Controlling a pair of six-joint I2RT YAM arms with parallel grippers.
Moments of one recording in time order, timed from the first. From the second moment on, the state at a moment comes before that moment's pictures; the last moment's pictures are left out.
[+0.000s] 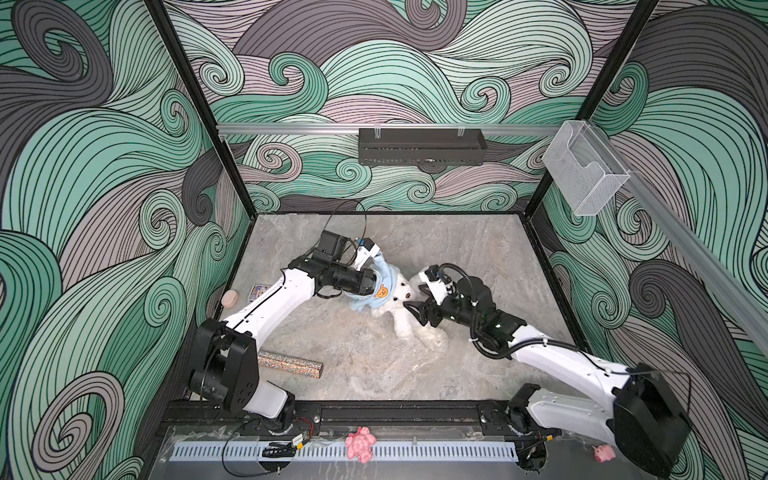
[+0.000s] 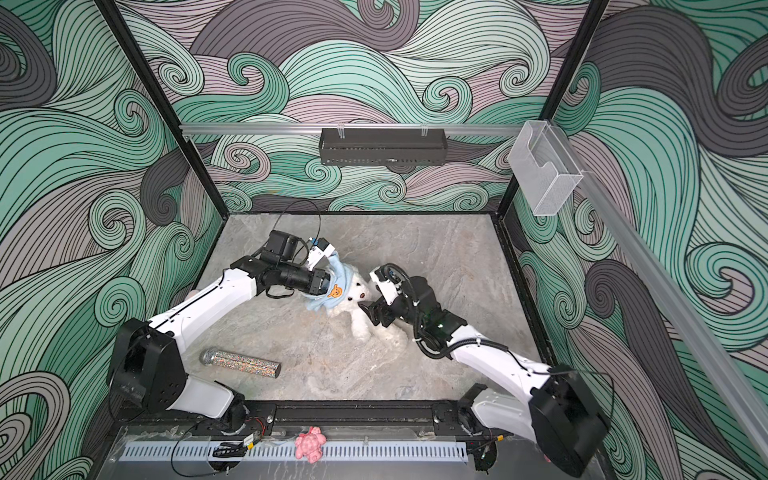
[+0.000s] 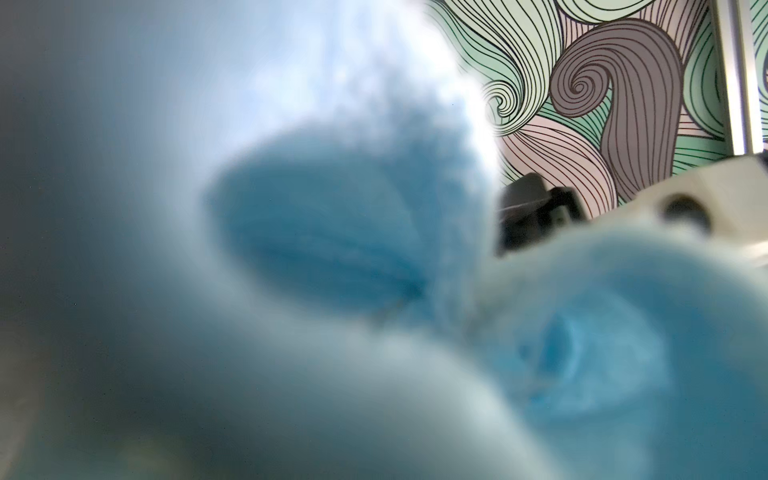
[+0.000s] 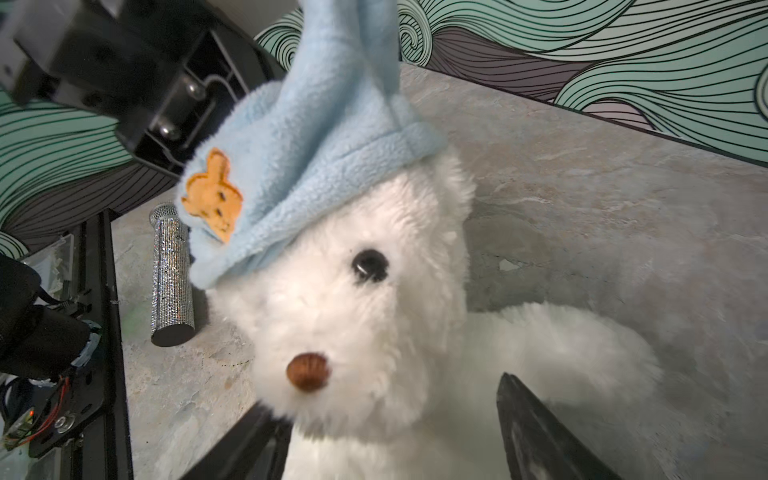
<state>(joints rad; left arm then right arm) -0.40 1.46 1.10 -0.53 0.80 -0.17 0.67 1.10 0.60 0.09 -0.27 0.08</state>
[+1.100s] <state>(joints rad) -0.41 1.39 1.01 -0.39 0.72 -0.19 0.72 1.33 0.81 0.05 -0.38 0.58</state>
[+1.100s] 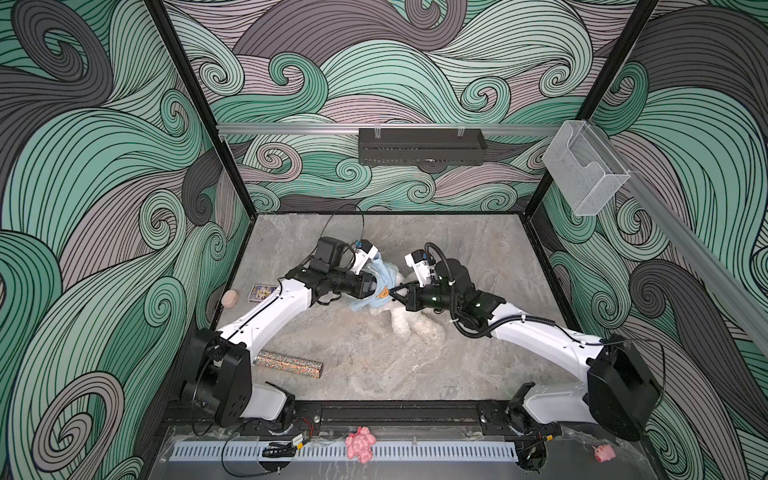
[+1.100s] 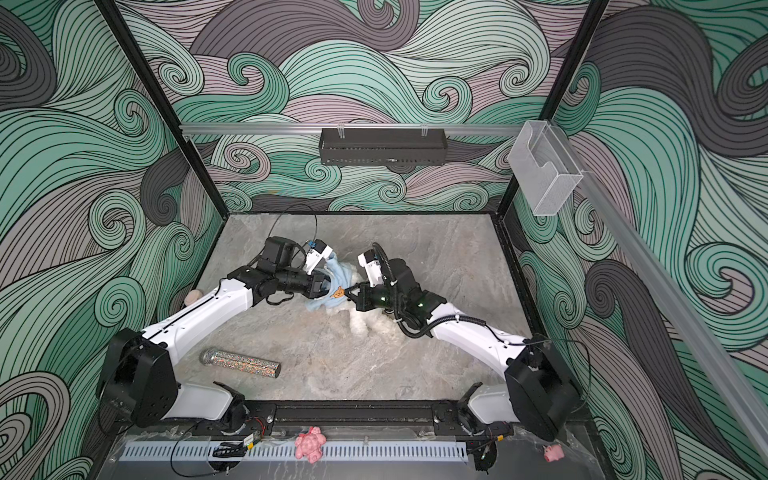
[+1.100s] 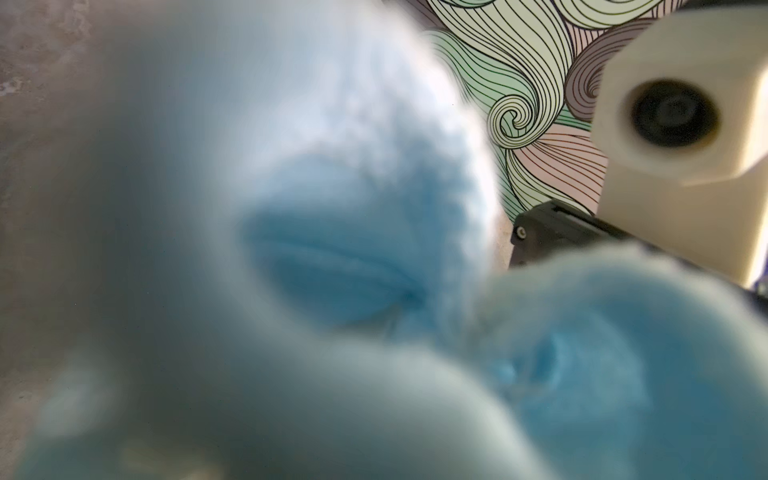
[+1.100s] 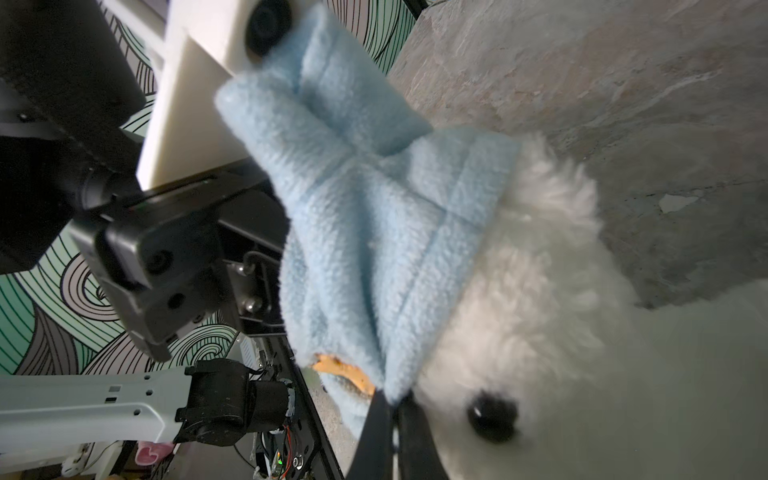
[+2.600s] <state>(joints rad) -0.36 1.40 0.90 -0.15 0.73 -0.95 0.79 1.46 0.63 0.58 -0.39 0.62</state>
